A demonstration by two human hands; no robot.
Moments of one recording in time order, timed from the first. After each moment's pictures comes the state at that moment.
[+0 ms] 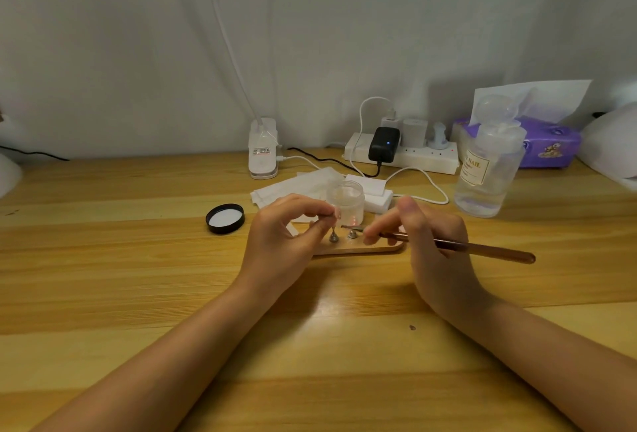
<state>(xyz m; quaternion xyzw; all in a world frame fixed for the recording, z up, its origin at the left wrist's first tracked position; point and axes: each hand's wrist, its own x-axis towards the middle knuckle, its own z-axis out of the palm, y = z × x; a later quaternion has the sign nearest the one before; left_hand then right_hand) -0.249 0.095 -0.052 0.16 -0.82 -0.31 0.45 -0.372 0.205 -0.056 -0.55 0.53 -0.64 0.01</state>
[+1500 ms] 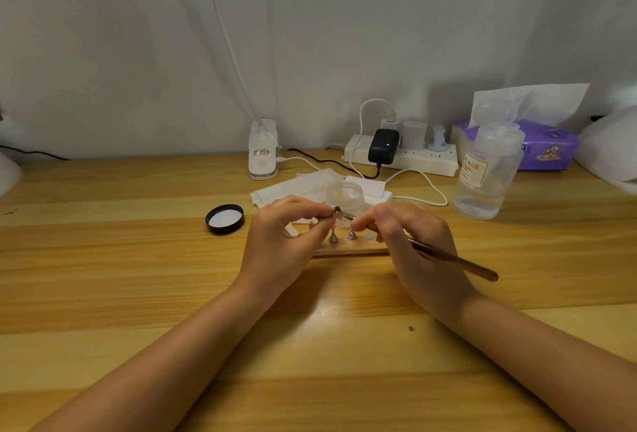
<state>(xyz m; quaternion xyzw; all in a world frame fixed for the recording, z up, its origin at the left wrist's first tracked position) -0.249 0.094 -0.052 0.18 -0.82 -0.31 0.45 -0.371 0.201 -0.055 -0.57 0.60 -0.56 -0.03</state>
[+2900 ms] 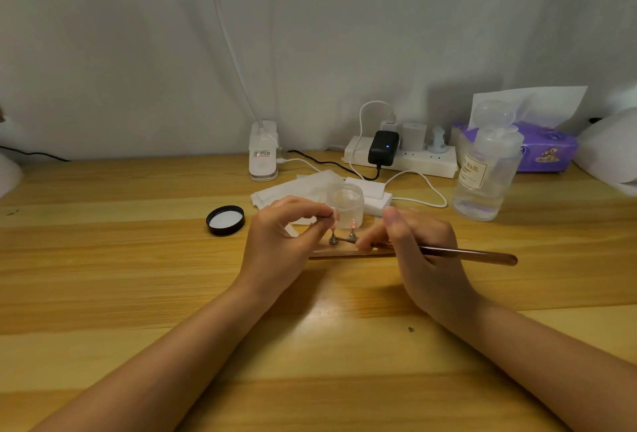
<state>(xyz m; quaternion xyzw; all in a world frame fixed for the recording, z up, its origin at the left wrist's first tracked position) -0.249 0.092 -0.053 0.17 -0.81 -0.32 0.46 -0.372 0.202 -0.059 -0.58 0.54 -0.61 -0.03</state>
